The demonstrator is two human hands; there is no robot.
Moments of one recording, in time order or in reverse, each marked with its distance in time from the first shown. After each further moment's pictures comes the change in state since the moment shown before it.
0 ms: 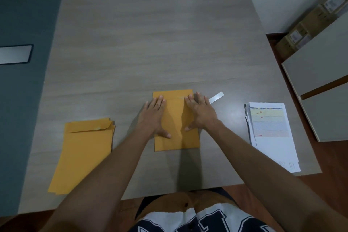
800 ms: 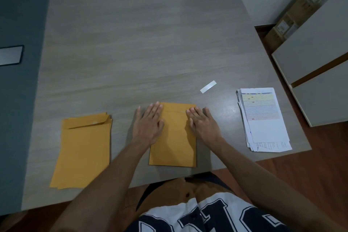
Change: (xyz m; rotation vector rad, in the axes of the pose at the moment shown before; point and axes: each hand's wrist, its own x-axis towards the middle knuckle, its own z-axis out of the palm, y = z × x) left_hand -0.045 0.013 0.052 -0.008 0.205 -0.026; right_hand -0.076 -0.009 0.069 -0.036 0.371 -0.009
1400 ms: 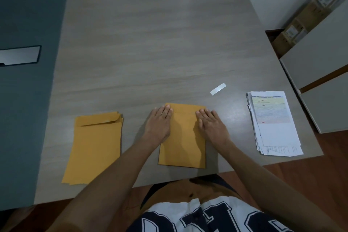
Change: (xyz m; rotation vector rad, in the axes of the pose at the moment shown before) left_hand -0.004 -0.002 -0.023 0.171 -0.113 0.121; right_hand 0.004 -0.004 0.010 0.017 -0.094 0.043
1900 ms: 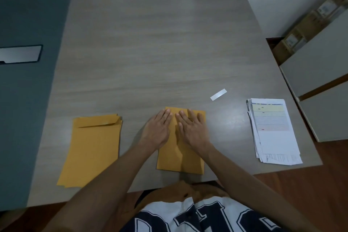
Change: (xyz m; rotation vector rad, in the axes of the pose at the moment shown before) left_hand 0.003 -0.006 0.019 -0.027 0.129 0.061; right_hand 0.026 -0.052 -0.003 -0.111 -0.123 -0.037
